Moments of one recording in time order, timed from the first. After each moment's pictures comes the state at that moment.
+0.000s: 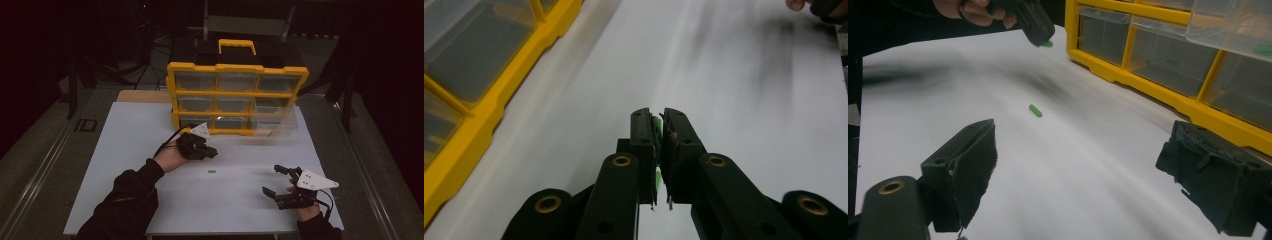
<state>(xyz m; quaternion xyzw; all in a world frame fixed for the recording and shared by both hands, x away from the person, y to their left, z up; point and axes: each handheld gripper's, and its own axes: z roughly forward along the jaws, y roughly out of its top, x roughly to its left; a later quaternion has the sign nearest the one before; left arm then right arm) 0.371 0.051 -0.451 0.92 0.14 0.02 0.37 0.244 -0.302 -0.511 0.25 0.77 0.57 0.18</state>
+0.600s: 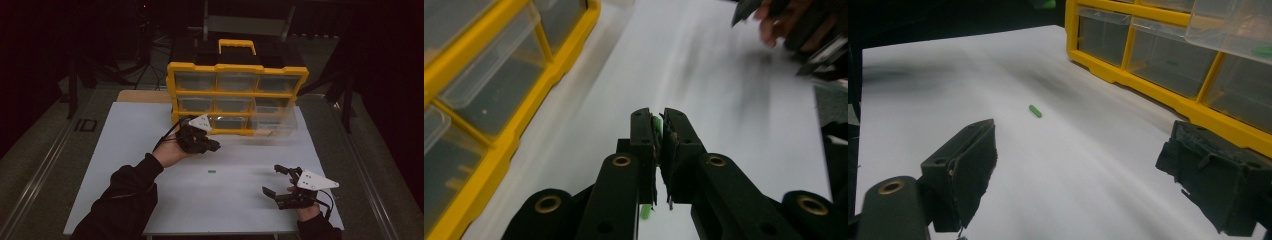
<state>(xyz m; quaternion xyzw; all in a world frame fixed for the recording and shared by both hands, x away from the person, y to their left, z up) 0.370 0.050 -0.414 0.91 0.14 0.02 0.40 0.244 -0.302 -0.511 0.25 0.77 0.57 0.18</state>
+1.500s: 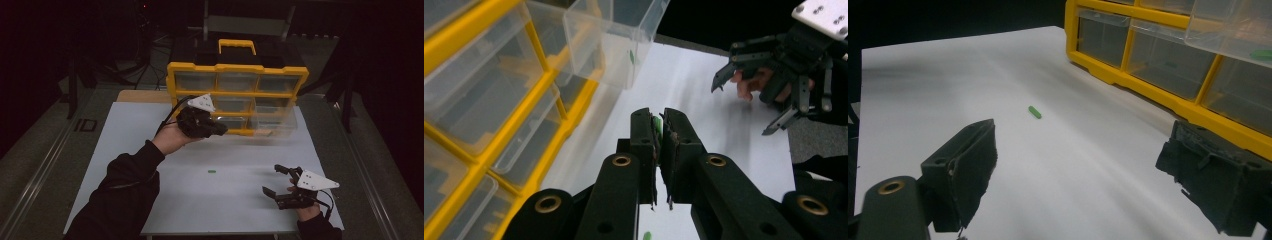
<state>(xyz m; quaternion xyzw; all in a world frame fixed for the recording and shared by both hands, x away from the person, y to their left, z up) 0.373 0.043 -0.350 0.89 0.13 0.04 0.44 0.244 -0.302 -0.510 0.25 0.77 0.57 0.18</state>
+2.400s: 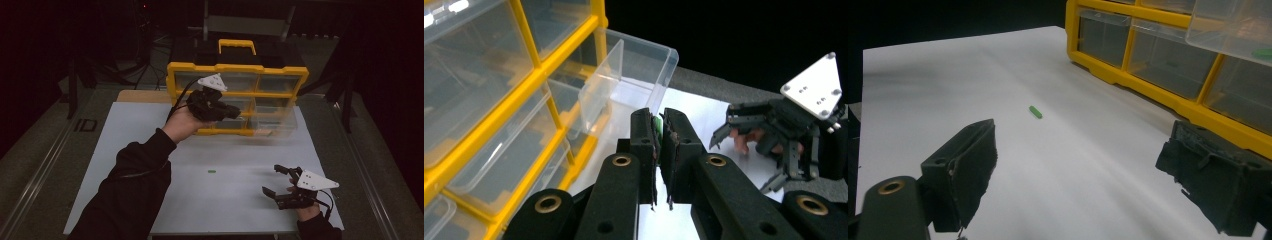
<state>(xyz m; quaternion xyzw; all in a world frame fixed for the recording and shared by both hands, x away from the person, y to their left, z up) 0.383 0.016 -0.307 0.87 0.16 0.05 0.47 0.244 -0.302 -0.510 0.25 0.77 0.57 0.18</state>
